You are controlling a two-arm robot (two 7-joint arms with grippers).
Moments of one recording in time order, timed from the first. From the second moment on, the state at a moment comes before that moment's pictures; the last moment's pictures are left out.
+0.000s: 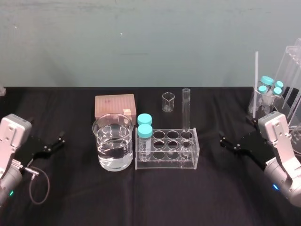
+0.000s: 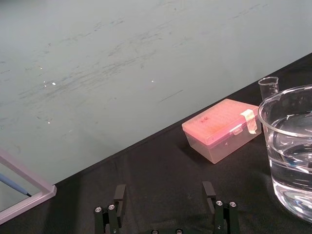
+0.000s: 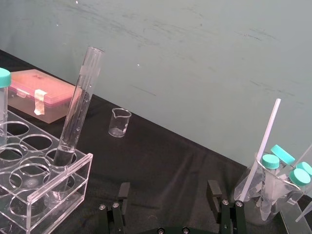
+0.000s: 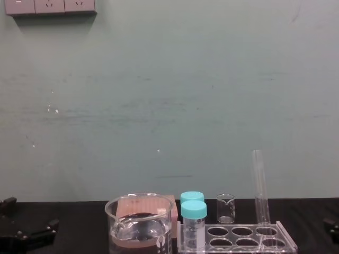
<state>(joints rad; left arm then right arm) -0.20 0.60 0.45 -1.41 -0.25 -0.12 0.03 0.20 0.60 -0.45 -1.41 0.25 -0.12 -0.03</state>
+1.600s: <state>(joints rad) -0.20 0.60 0.45 -1.41 -0.25 -0.12 0.03 0.21 0.50 -0.36 -1.51 0.50 -0.03 0.23</state>
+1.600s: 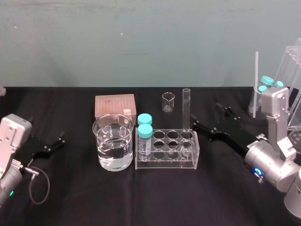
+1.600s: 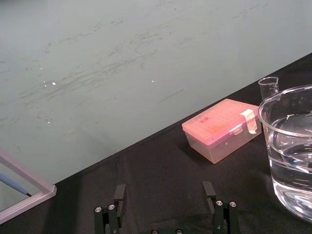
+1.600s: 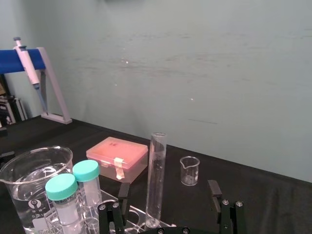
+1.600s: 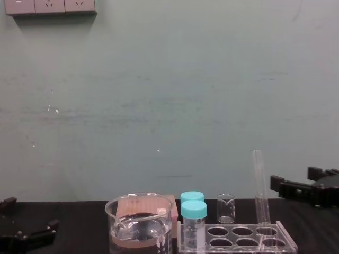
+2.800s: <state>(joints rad) -0.20 0.60 0.45 -1.41 -0.25 -0.12 0.03 0.41 0.34 -0.38 -1.25 0.42 0.04 0.36</state>
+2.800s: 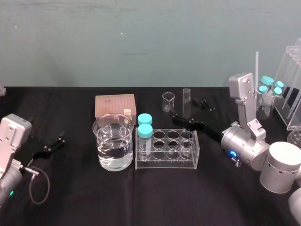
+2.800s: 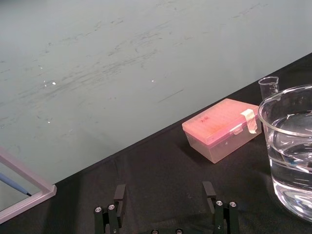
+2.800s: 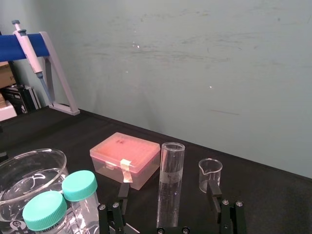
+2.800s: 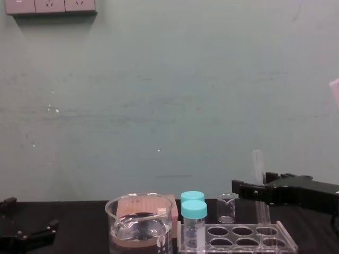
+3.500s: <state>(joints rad) -0.20 0.60 0.45 -1.41 -0.25 -0.12 0.03 0.41 0.34 -0.38 -1.25 0.40 0.04 0.36</state>
